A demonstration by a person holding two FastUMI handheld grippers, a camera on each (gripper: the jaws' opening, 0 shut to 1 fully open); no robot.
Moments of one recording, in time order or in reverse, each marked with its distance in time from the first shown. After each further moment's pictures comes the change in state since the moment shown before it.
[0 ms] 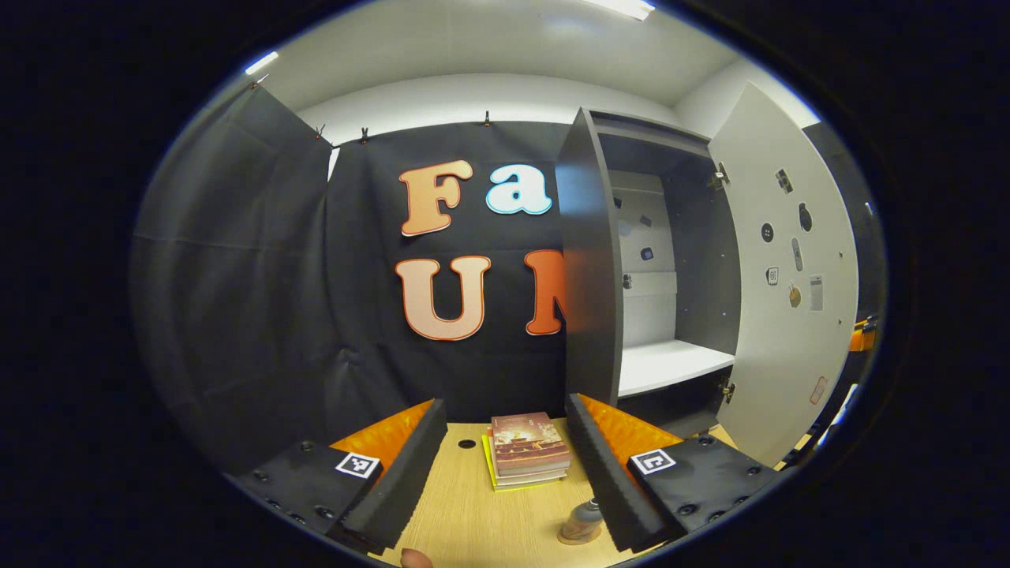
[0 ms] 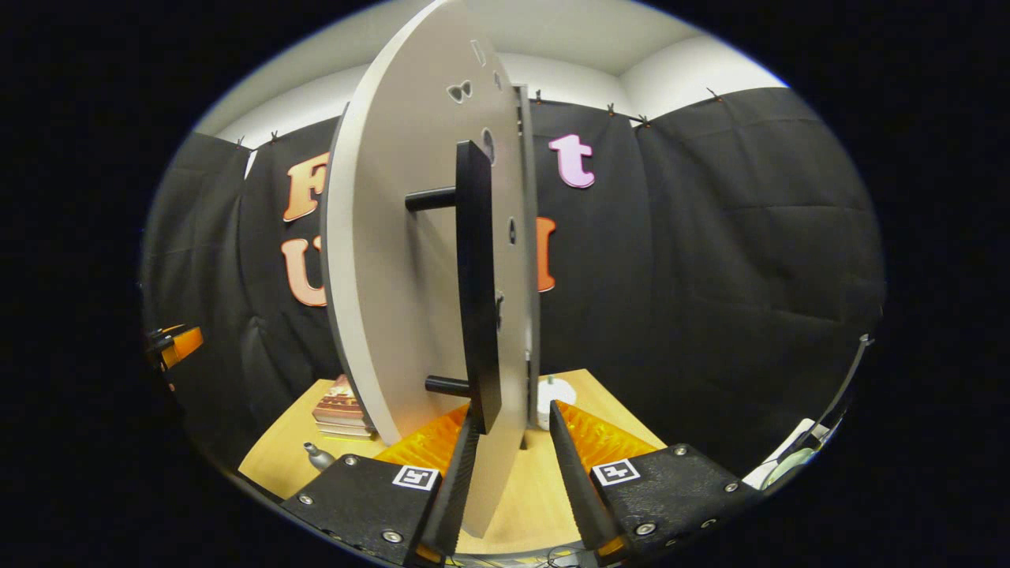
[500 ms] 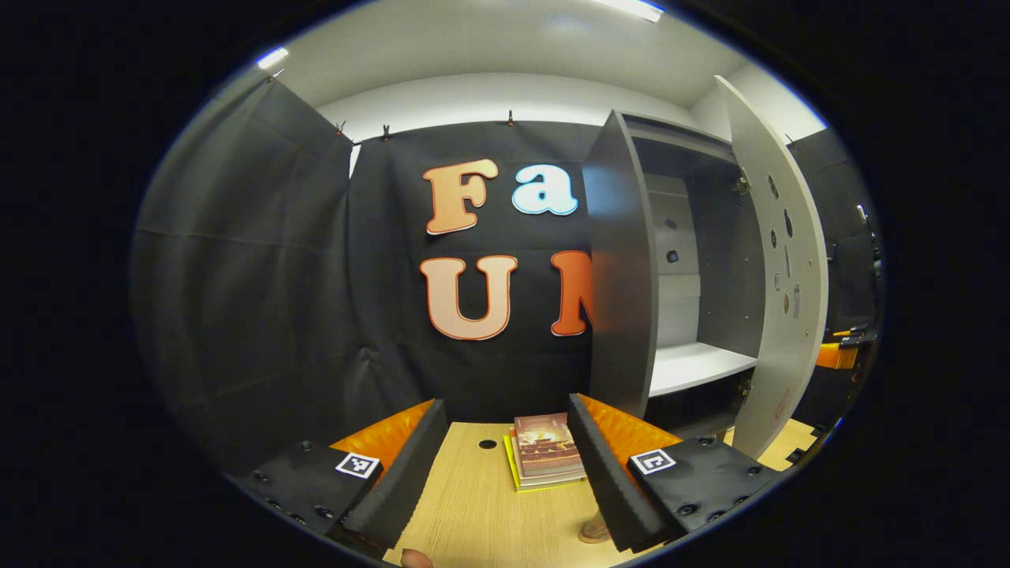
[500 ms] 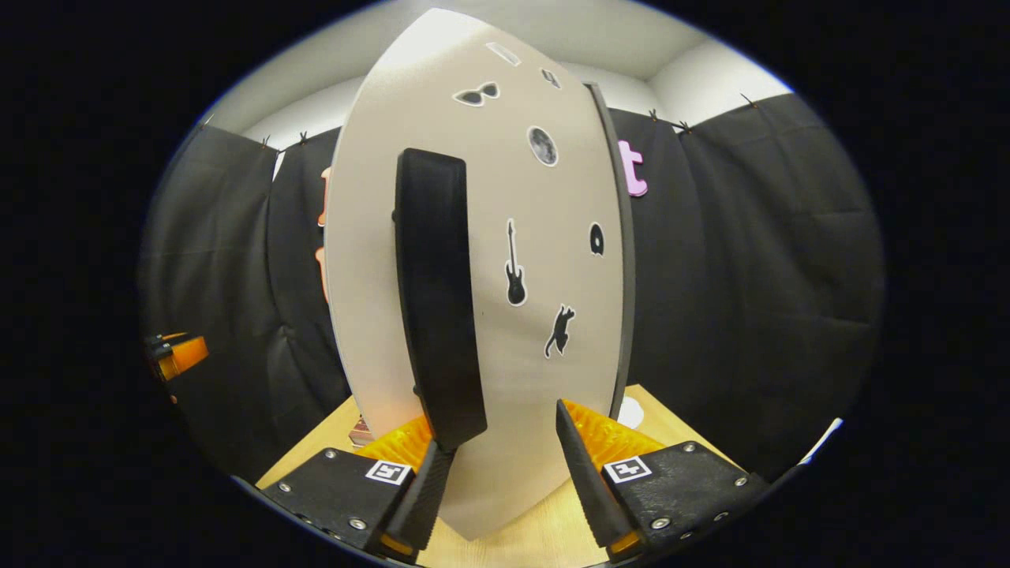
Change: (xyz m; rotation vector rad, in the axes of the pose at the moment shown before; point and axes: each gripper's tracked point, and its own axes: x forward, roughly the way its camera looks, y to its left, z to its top) left arm 0.001 0.052 -0.005 -0.031 0.006 0.070; right arm 0.060 0.101 0.015 -0.055 -0.068 0.068
